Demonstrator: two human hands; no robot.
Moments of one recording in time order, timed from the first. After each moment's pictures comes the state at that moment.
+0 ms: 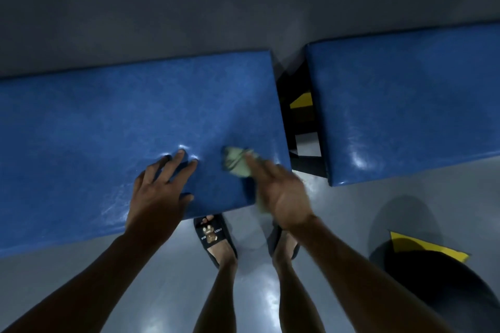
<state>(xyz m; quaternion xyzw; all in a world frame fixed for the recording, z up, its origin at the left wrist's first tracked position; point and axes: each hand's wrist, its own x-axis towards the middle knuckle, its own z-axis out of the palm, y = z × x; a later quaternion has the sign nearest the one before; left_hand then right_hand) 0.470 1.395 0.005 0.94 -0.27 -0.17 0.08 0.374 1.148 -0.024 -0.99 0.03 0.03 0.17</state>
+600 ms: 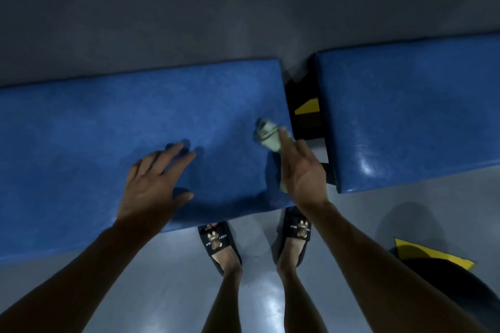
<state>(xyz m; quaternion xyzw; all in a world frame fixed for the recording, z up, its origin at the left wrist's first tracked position) 0.510 1.410 0.016 0.94 -0.28 -0.18 0.10 0.410 1.120 -0.030 -0.96 0.18 -0.02 0.21</state>
